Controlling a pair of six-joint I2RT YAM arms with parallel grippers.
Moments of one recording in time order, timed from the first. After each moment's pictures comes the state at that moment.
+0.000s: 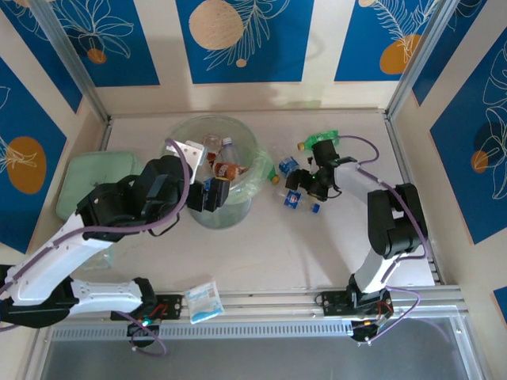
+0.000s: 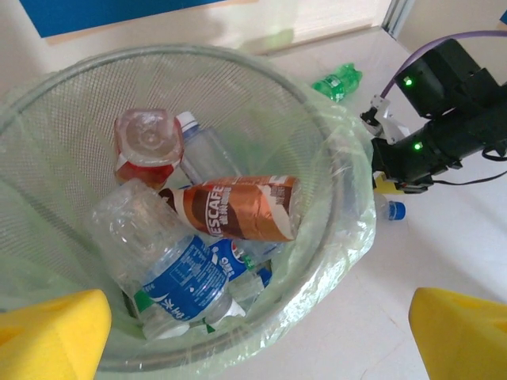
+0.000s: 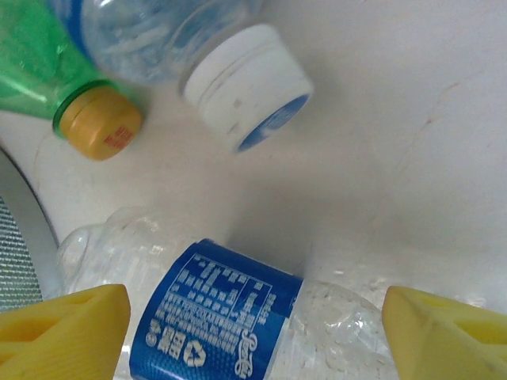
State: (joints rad) left arm -1.04 1.12 1.58 -1.10 -0.48 -0.41; right arm 0.26 1.70 1.08 -0.57 -0.27 0.51
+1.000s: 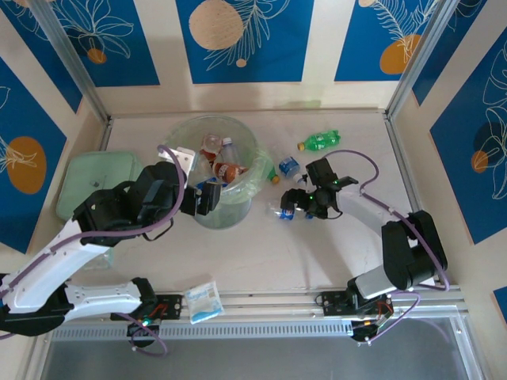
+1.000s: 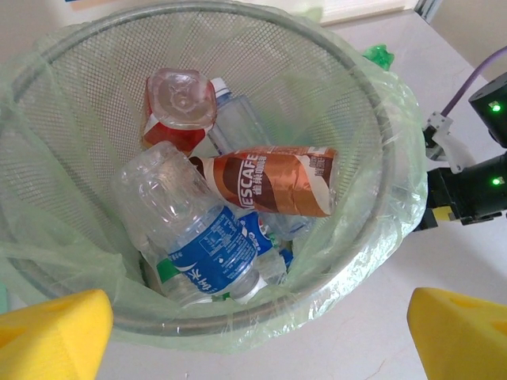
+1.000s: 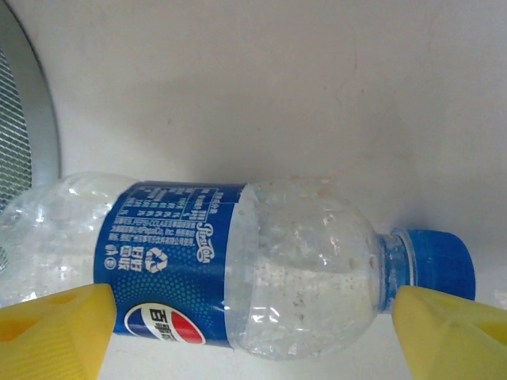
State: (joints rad) left arm -1.00 1.05 1.49 -1.10 -0.47 -0.44; right arm 0.37 1.46 0.86 -0.58 -0.25 0.52
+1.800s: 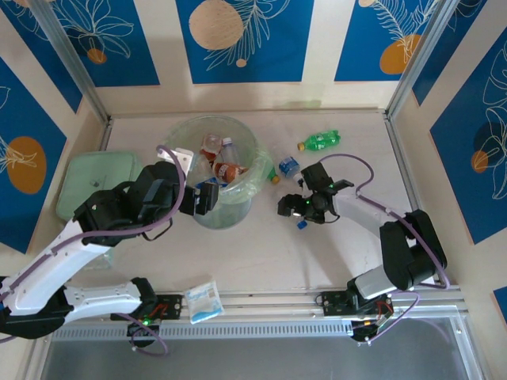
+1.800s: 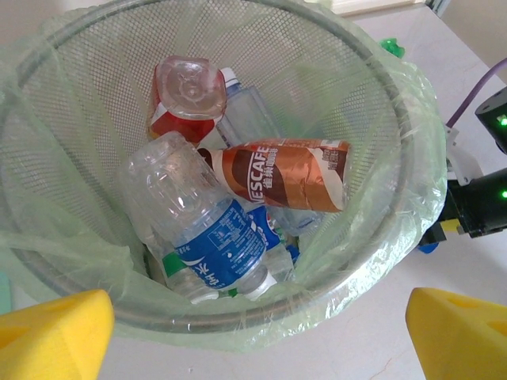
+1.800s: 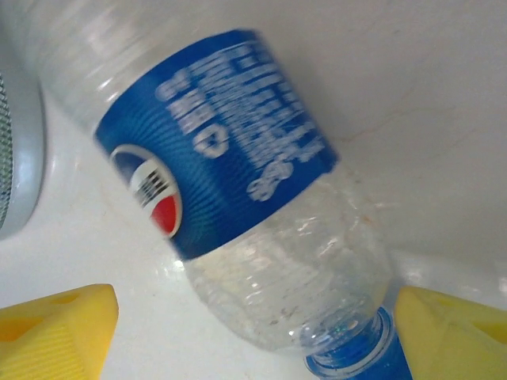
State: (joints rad) left arm -0.97 1.04 1.46 -1.10 -0.45 -0.44; right arm 0.42 1.46 0.84 -0.58 -0.24 0.54
